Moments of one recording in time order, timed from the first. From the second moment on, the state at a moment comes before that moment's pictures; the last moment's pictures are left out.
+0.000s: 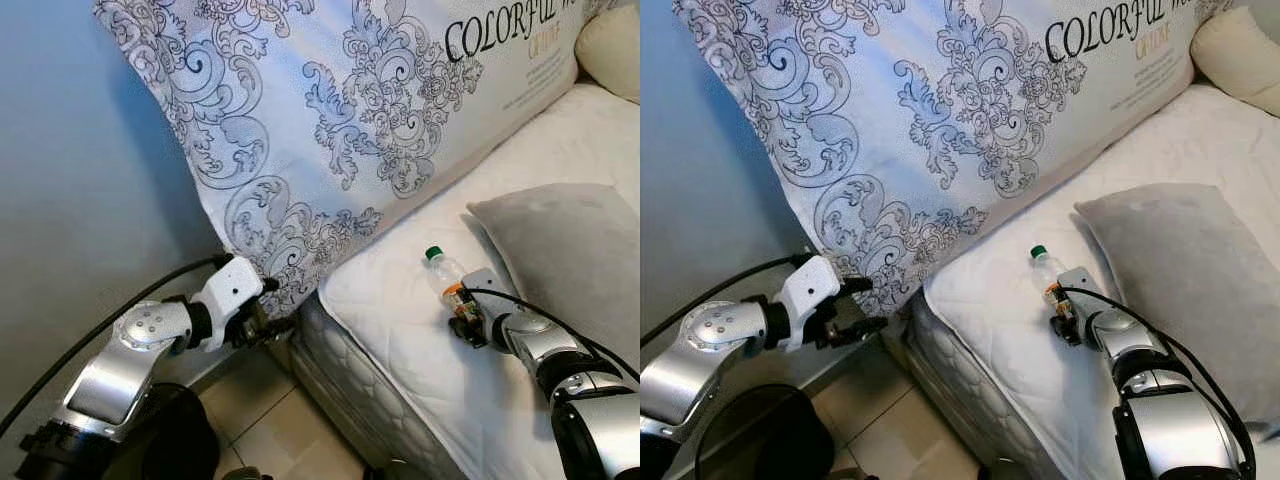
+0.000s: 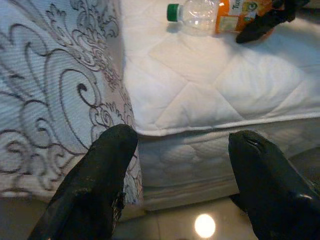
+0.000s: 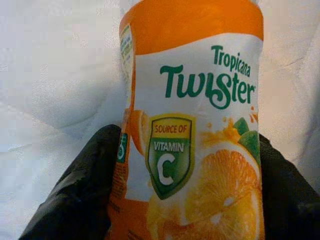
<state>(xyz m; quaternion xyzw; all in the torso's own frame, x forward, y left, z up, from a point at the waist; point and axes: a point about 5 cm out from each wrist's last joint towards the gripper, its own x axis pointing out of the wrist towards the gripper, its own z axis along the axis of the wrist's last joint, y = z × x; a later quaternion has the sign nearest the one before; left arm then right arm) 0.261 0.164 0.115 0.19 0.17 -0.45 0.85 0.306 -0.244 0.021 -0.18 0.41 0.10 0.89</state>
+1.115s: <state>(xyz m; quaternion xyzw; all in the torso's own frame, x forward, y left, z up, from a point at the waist) 0.229 0.172 0.085 0.08 0.16 -0.25 0.95 0.232 -0.202 0.049 -0.08 0.25 0.39 0.88</state>
